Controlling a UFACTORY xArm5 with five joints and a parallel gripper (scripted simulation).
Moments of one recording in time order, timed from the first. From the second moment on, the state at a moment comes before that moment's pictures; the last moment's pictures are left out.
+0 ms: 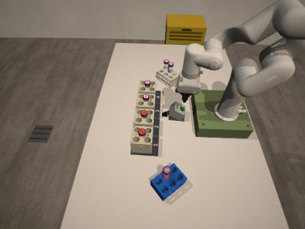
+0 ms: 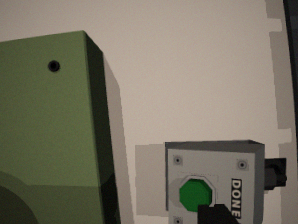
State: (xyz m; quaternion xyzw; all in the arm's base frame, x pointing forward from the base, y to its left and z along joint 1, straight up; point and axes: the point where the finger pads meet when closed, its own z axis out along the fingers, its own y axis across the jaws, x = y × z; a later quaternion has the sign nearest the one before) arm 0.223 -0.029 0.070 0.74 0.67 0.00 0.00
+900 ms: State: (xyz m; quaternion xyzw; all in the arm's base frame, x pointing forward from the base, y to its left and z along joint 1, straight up) arm 0.223 -0.028 0.035 0.74 0.67 0.00 0.00
